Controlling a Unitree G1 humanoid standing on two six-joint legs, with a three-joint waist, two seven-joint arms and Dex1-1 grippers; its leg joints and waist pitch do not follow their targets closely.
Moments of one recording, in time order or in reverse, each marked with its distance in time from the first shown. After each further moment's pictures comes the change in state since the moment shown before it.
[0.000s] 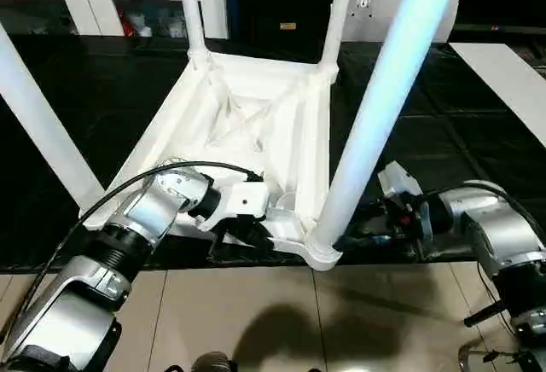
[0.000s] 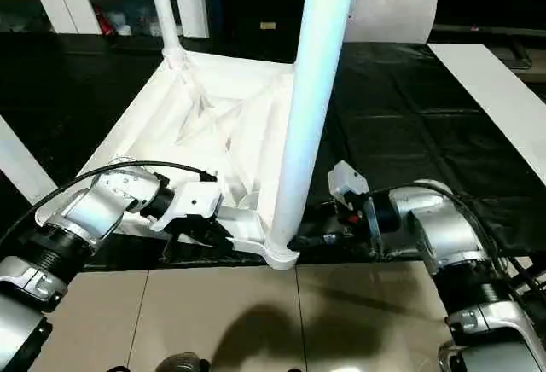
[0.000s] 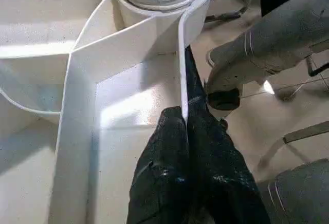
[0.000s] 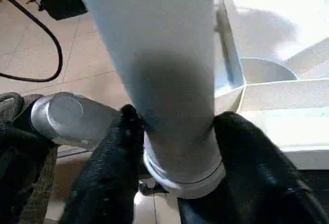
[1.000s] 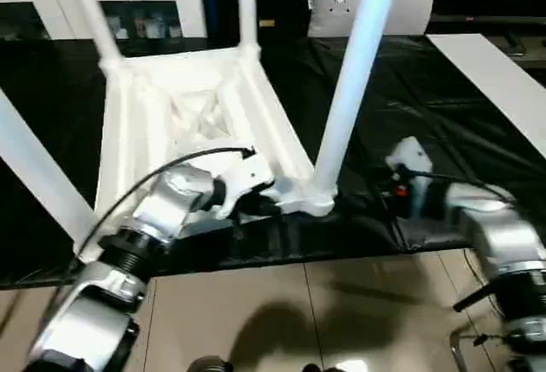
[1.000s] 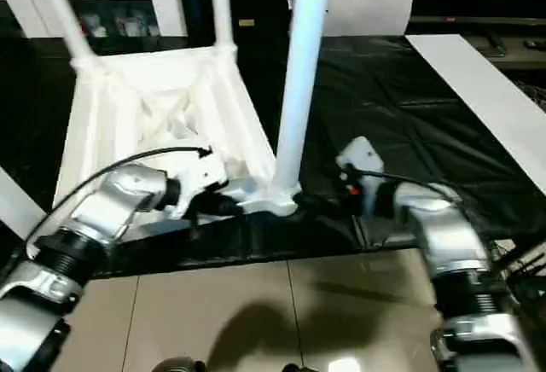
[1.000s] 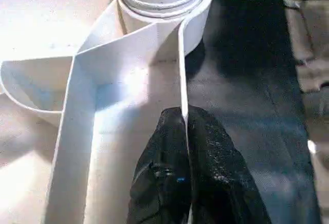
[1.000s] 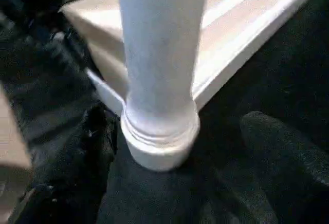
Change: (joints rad) left arm 0.018 -0.073 0.107 -0.008 -0.007 0.230 0.271; right arm 0.044 0.031 -0.125 -0.054 -0.067 0.002 -0.402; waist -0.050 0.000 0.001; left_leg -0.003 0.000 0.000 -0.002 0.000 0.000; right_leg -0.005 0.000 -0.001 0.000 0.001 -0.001
